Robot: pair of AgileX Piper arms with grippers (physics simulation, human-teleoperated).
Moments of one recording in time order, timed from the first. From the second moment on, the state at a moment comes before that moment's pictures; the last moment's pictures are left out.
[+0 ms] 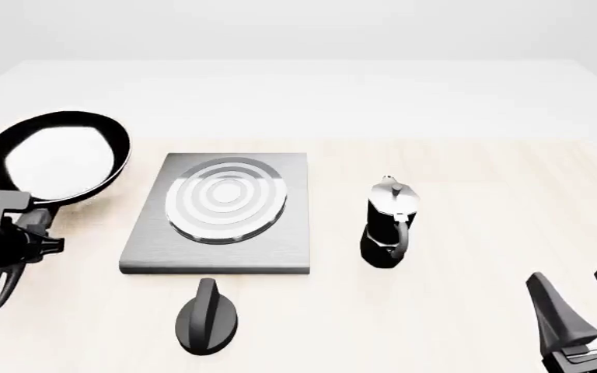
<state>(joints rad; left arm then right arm) 0.36 1.53 -0.58 -0.13 0.27 0.13 0.01 0.00 0.04 -0.02</state>
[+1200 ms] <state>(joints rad) -0.19 1.00 -0.59 0.40 0.15 0.11 0.00 -0.01 0.03 0.01</state>
